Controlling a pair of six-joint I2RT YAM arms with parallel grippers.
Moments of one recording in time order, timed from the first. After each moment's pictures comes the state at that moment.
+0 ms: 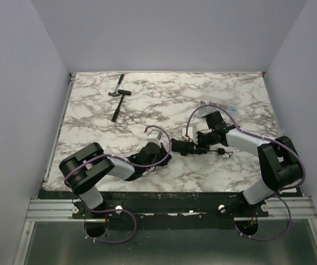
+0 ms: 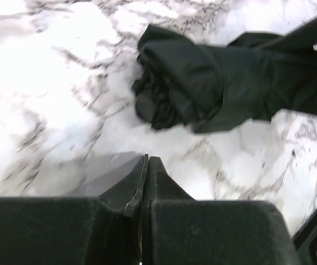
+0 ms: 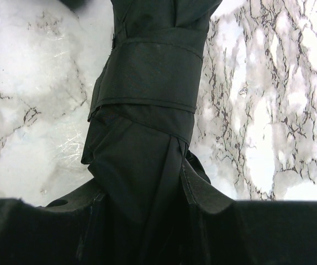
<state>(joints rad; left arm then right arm) -0.92 1.68 0.52 0.64 -0.16 -0.80 0.40 1.60 0.80 -0.33 -0.56 -1.06</state>
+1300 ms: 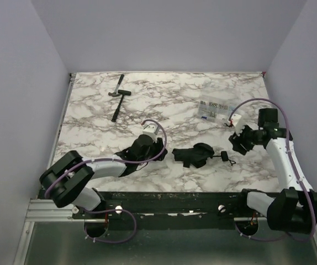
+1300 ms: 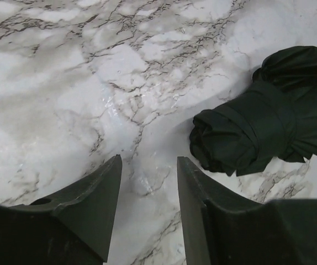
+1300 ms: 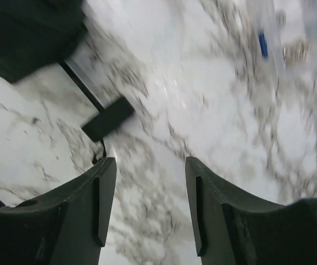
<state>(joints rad) -0.83 1.37 0.45 0.42 -0.11 -0.55 -0.02 1.13 0.89 -0.84 -0.45 -1.00</state>
